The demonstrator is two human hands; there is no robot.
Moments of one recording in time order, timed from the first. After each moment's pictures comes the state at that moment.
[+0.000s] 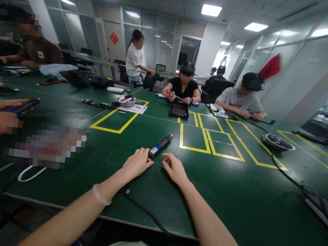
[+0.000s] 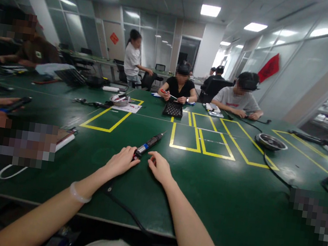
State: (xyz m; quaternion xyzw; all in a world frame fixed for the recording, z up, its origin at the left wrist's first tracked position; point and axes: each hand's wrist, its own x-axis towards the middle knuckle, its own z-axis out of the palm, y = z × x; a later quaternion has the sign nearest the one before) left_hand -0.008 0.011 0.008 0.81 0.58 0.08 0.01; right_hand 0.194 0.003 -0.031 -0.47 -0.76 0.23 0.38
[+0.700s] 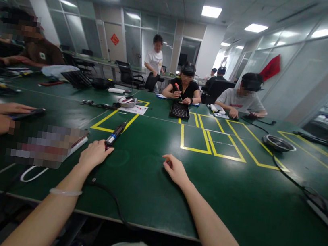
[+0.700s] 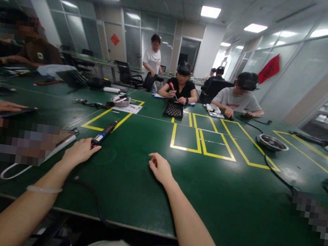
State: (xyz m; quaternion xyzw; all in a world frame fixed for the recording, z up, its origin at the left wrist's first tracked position) left_hand -0.169 0.053 0.001 0.64 0.76 0.05 0.00; right_hand 0.194 0.005 -0.036 -0.47 -0.77 0.23 0.38
